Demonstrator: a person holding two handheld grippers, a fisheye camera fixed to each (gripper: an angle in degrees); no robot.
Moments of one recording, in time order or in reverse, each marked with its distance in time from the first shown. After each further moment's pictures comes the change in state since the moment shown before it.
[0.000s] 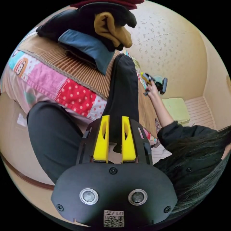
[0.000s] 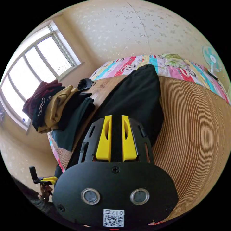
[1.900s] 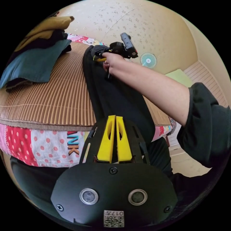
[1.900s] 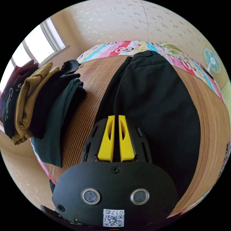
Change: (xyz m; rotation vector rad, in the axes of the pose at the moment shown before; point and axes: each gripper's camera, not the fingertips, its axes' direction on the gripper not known) left arm 0.184 0.026 0.155 -0.068 -0.059 0.297; right arm -0.107 -0.048 0.129 -0.110 0.192 0.042
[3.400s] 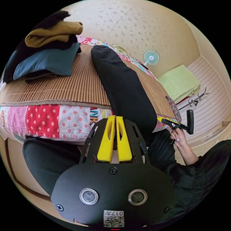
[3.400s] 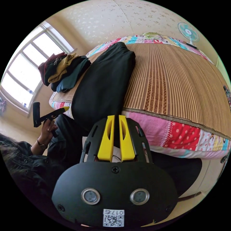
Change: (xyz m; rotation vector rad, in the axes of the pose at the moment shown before) left arm -0.022 0.020 -0.015 -0.025 -0.095 0.003; right arm 0.188 0.394 -0.238 -0.030 -0.160 0.038
